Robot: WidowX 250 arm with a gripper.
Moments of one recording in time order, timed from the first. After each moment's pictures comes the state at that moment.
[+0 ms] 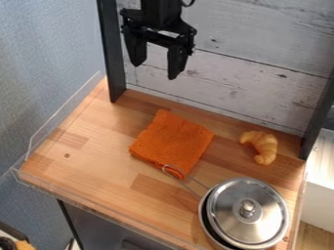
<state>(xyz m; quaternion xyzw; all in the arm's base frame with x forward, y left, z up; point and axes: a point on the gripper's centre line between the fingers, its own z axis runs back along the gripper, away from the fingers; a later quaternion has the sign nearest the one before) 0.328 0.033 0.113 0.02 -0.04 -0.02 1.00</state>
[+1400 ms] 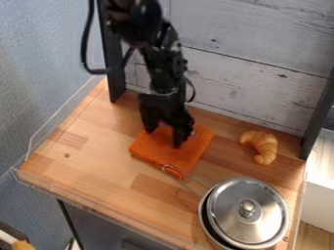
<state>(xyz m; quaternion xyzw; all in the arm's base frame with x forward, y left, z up) 0.342 0.035 -0.029 0.01 -0.09 -0.08 0.99</state>
